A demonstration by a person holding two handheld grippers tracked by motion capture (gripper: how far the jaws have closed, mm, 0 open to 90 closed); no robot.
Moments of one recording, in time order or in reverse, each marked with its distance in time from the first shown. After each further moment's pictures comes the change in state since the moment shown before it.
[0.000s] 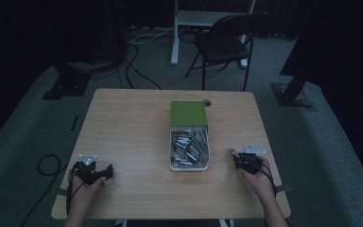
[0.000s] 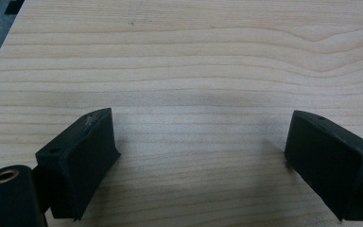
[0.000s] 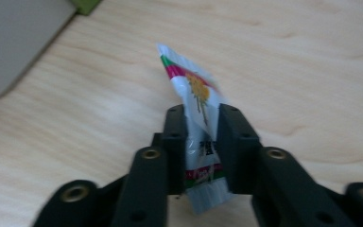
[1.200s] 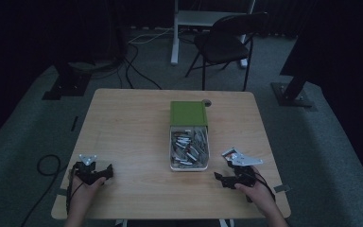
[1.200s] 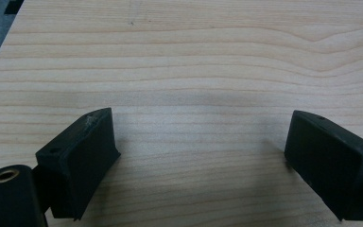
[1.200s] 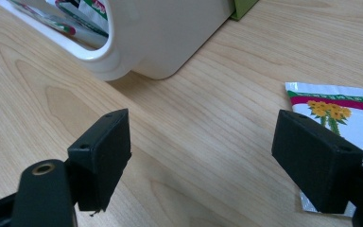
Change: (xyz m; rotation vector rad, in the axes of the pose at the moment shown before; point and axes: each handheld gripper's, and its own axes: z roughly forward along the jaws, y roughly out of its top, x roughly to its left) left arm 0.000 0.000 0.000 0.001 -0.016 0.016; right arm 0.027 -0.022 -0.008 -0.103 0.387 -0.086
